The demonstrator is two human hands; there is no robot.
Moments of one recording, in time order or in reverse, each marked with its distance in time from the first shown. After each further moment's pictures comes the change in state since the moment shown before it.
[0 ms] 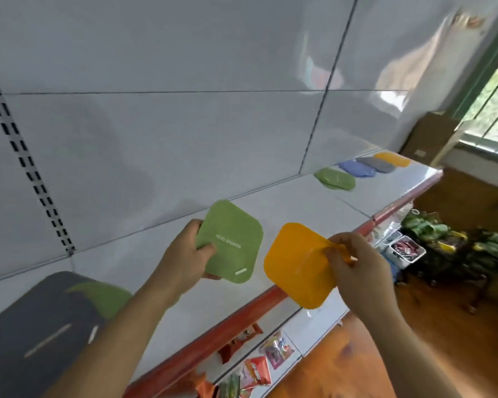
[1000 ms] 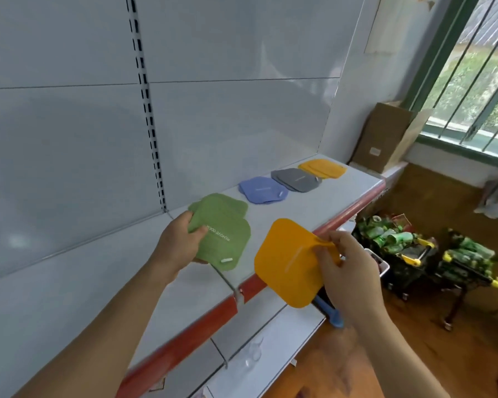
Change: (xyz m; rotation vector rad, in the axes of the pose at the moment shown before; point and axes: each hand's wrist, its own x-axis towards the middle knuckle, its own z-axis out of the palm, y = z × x) left_hand 0.289 0.053 0.406 0.151 0.001 0.042; right_hand 0.317 0.273 -0.160 0.066 0.075 0.080
